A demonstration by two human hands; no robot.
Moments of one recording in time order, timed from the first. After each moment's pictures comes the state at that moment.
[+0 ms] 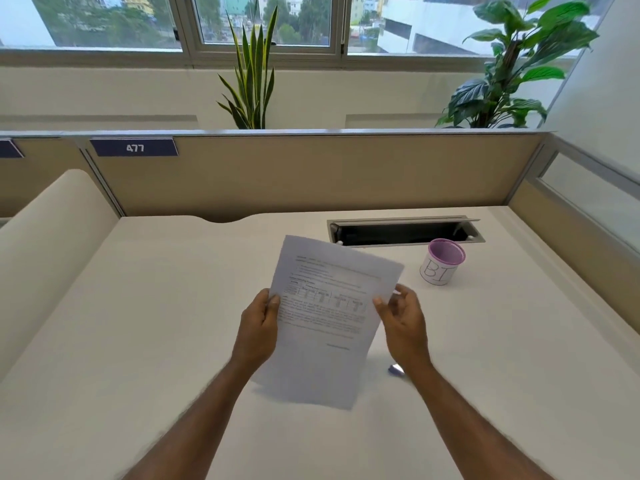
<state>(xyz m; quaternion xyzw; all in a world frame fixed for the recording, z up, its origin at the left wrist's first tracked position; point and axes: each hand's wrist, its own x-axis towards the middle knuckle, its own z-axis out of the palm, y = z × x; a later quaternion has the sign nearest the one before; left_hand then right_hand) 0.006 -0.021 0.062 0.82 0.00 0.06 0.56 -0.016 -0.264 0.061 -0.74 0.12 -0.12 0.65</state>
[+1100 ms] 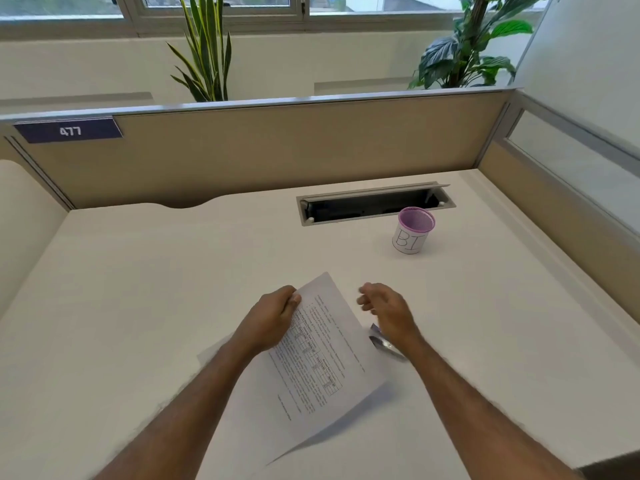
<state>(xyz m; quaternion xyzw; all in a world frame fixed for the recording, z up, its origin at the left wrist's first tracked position) 0.008 -0.075 0.065 0.91 -0.14 -0.13 0.36 -0.022 -0.309 0.033 -0.76 0.15 0.00 0.63</state>
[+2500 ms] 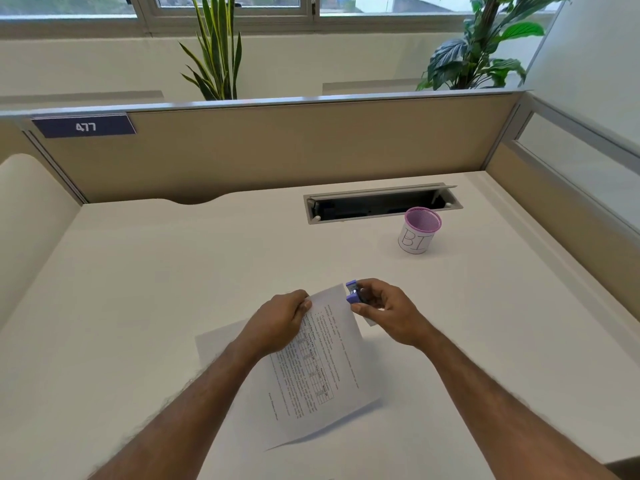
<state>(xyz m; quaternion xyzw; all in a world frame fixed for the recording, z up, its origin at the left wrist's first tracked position) -0.003 -0.076 0.065 0.93 -0.19 -0.12 0.28 -0.027 -0.315 0.057 -0.81 -0.05 0.07 0.59</state>
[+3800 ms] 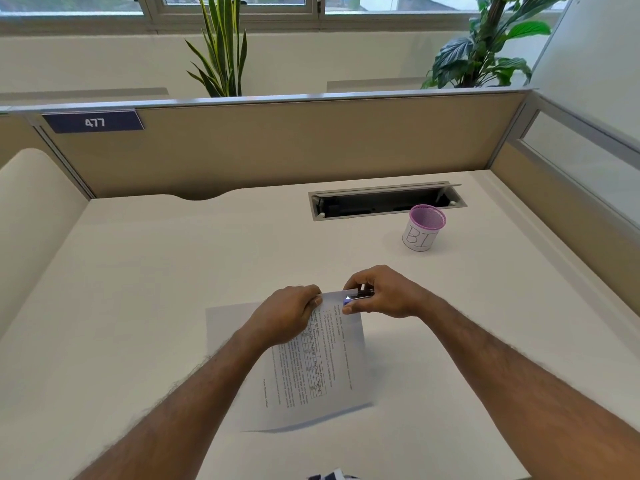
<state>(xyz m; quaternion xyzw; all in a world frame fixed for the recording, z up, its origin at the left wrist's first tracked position) -0.003 -0.078 0.072 0.94 -0.25 -0.12 0.22 -0.001 -0.302 0.096 -0.90 -0.13 0.19 0.37</state>
